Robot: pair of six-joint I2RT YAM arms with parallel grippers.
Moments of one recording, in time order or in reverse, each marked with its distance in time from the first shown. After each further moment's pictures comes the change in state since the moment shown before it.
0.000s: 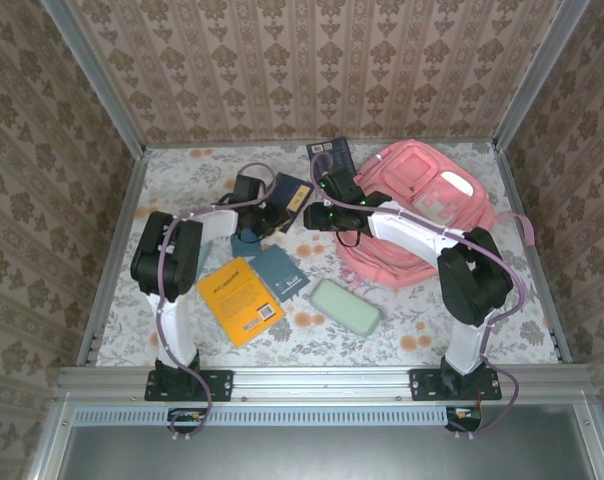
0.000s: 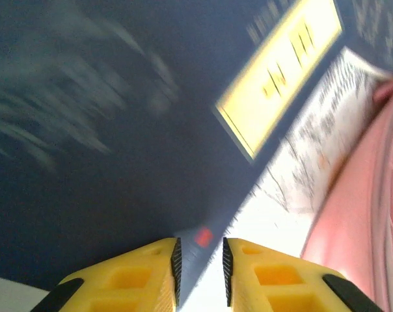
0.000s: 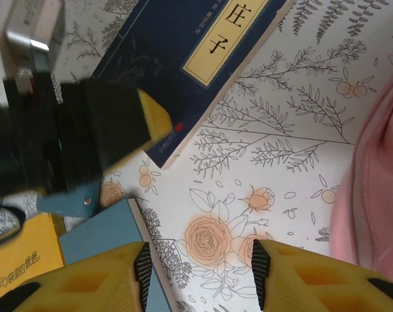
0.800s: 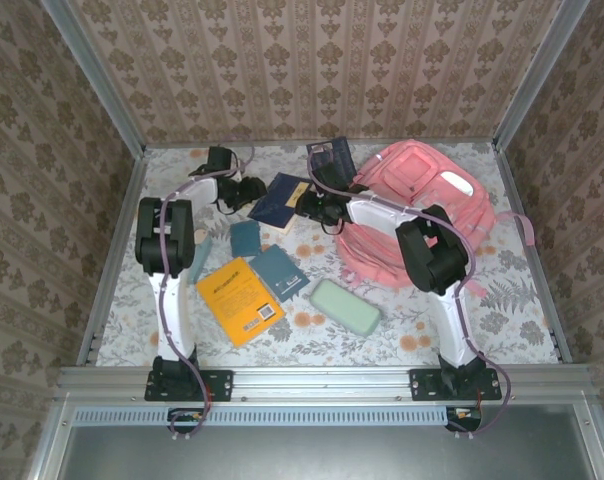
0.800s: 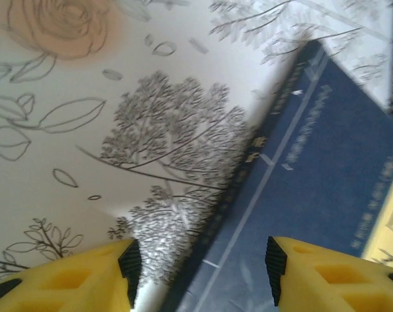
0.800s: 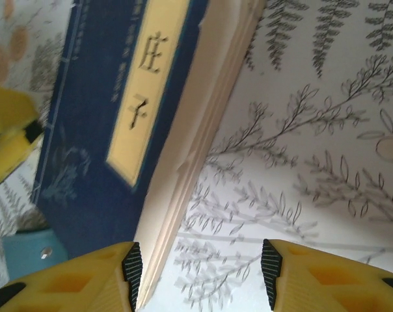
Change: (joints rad) left arm 0.217 0.242 0.436 -0.300 0.009 0.391; right arm -0.058 0.354 0.247 0.084 -0.018 0.251
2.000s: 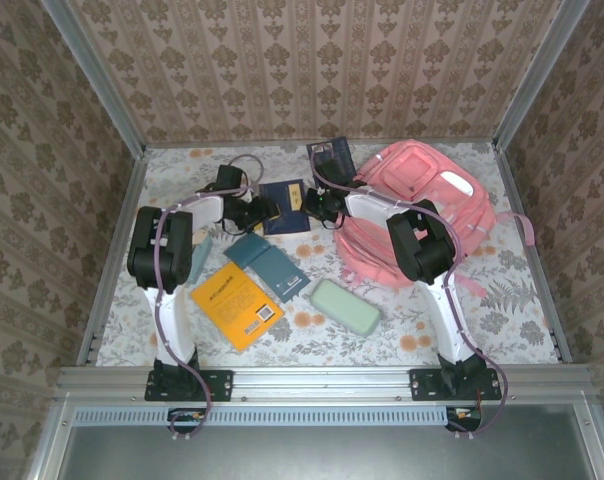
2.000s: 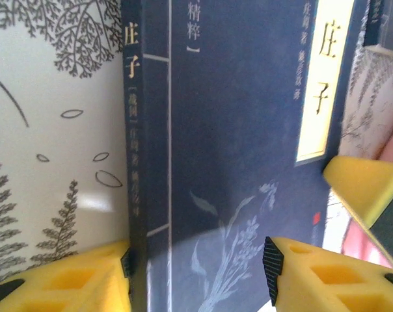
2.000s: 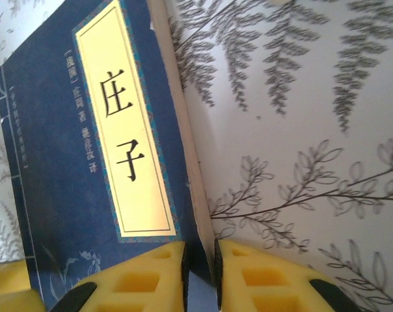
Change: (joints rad) left arm -0.077 -0.169 -0.299 0.091 0.106 -0.133; right arm -0.043 0.144 0.130 -0.006 -0.137 0.001
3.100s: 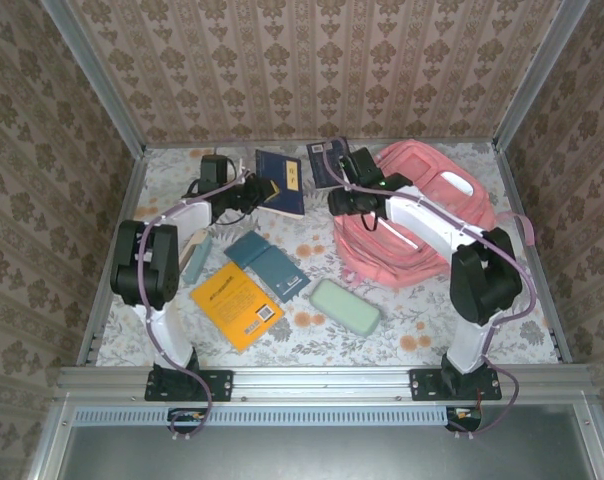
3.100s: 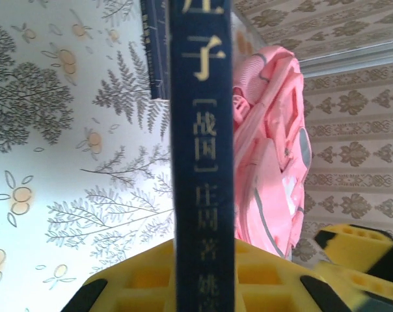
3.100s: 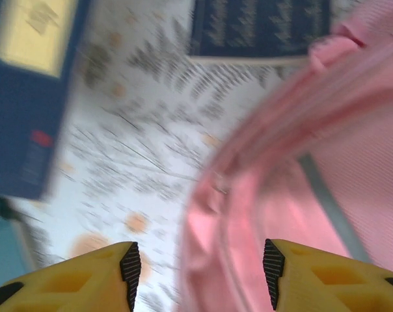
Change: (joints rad) left arm 0.022 -0.186 -0.117 0.339 0.221 -0.194; right arm -0.010 -0.541 -0.314 -0.264 0.322 -0.566
